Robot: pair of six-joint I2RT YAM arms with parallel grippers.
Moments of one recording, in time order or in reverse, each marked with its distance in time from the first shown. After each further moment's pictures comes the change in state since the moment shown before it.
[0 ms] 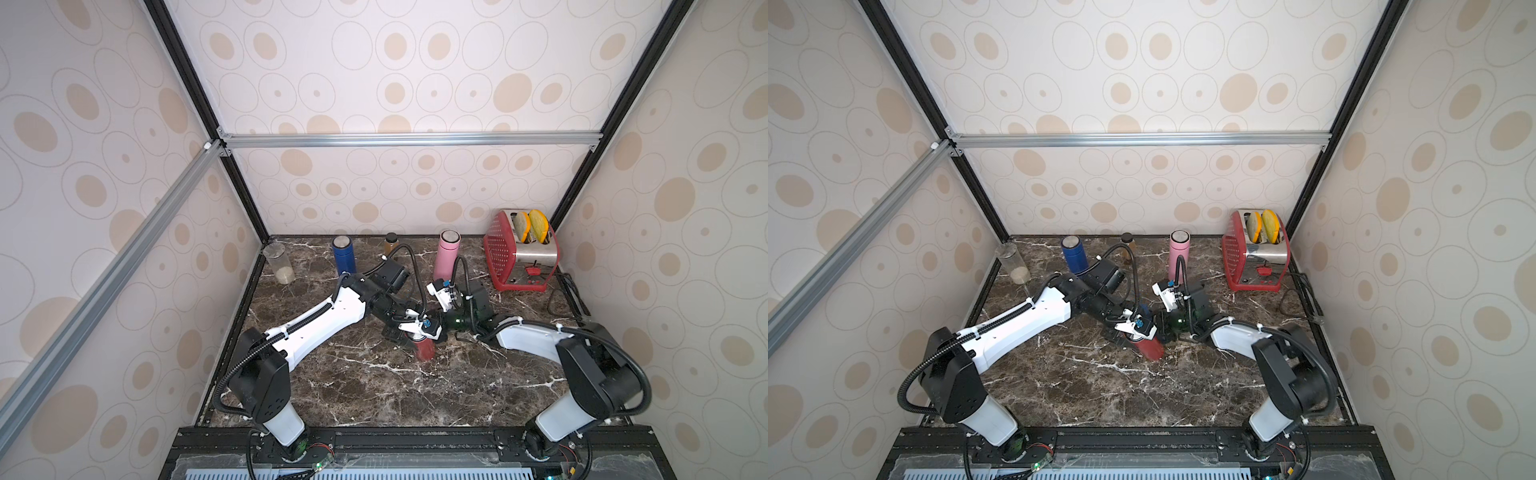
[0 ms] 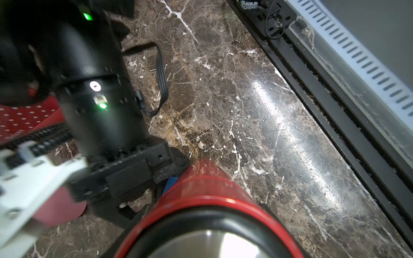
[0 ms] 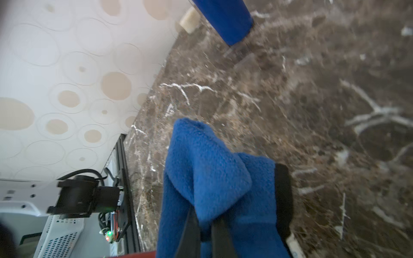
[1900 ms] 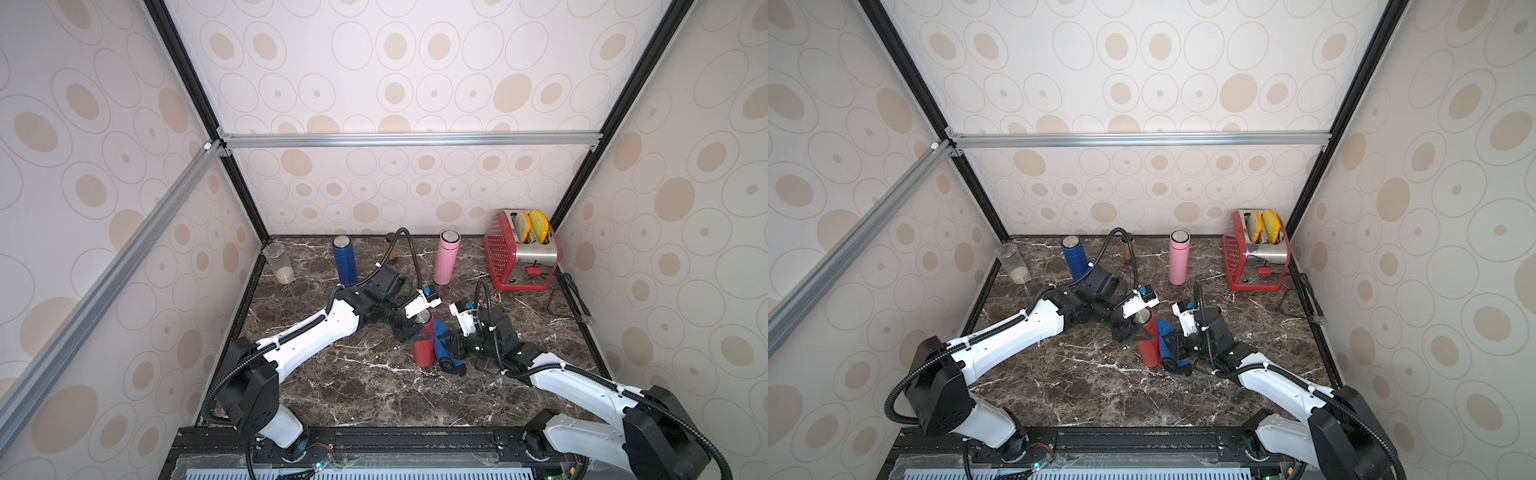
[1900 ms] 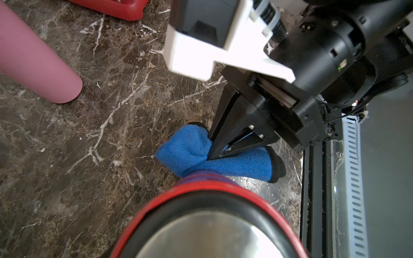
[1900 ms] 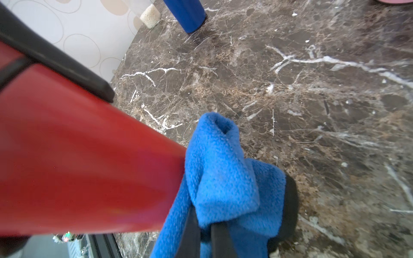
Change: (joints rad) left arm -0.030 -0.091 -0.163 0.327 -0.145 -0.940; right arm 0.075 -0.501 -0.259 -0.222 0.336 -0.004
